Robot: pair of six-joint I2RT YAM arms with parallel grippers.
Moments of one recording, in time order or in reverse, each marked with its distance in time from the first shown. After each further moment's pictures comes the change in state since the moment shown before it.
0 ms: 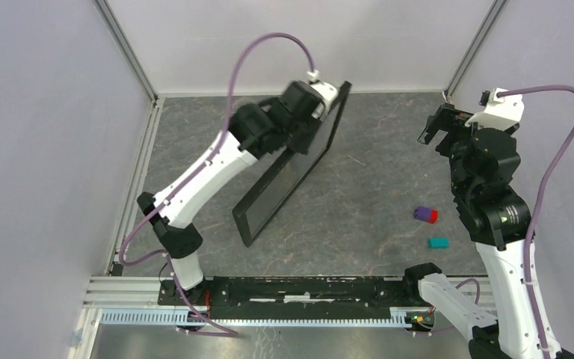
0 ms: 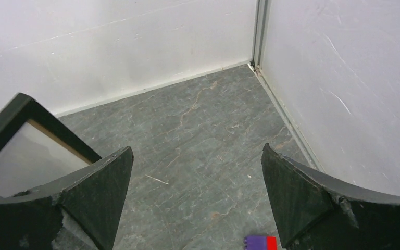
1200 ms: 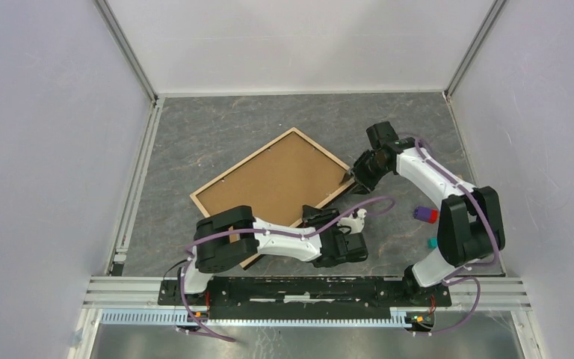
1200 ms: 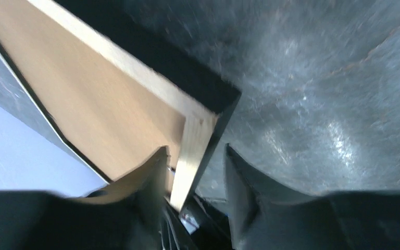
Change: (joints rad) left arm -0.404 0.227 -0.904 0.624 -0.772 0.094; right arm 0.050 0.726 -0.240 -0.156 -0.759 0.897
